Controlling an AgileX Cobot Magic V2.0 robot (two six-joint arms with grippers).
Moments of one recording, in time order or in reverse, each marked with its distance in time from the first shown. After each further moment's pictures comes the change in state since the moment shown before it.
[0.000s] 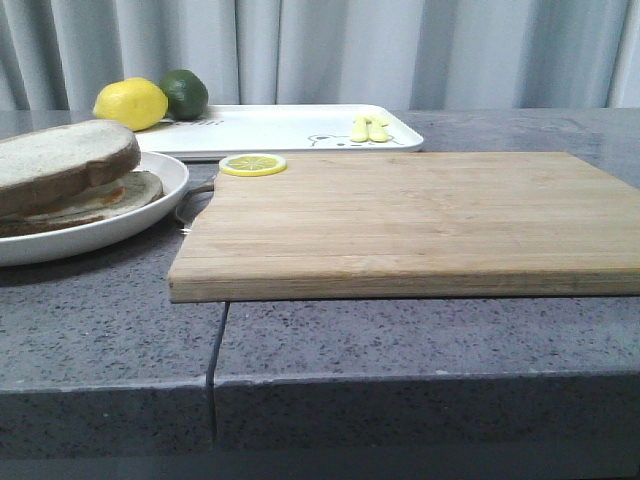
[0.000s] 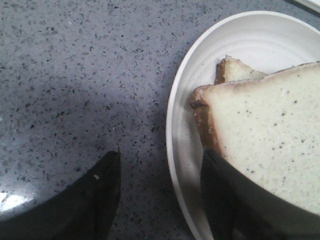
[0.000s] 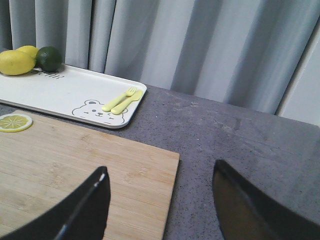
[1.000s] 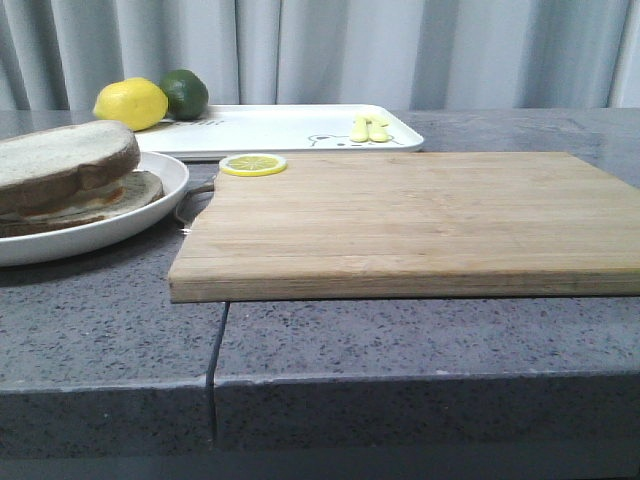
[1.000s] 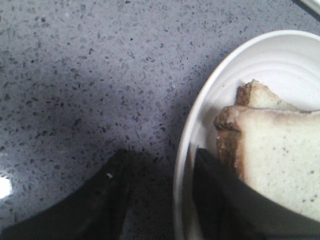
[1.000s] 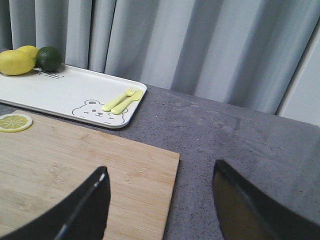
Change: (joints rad) left arm 0.000 0.140 -0.017 -0.115 -0.064 0.000; right arm 0.000 0.000 0.000 0.000 0.000 0.000
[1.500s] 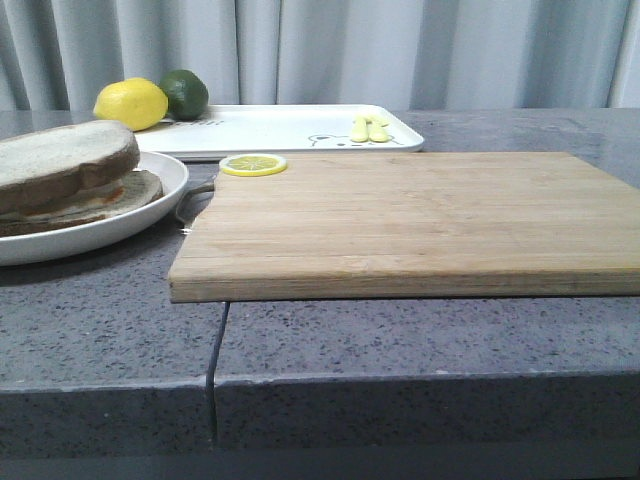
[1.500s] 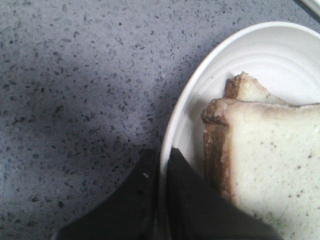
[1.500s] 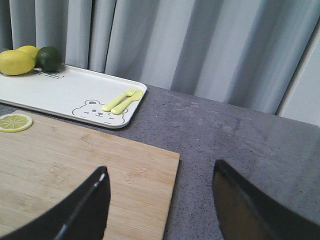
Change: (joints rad) left arm 0.000 0.006 0.000 -0.055 0.007 -0.002; right arm 0.000 0.000 0.000 0.000 0.000 0.000
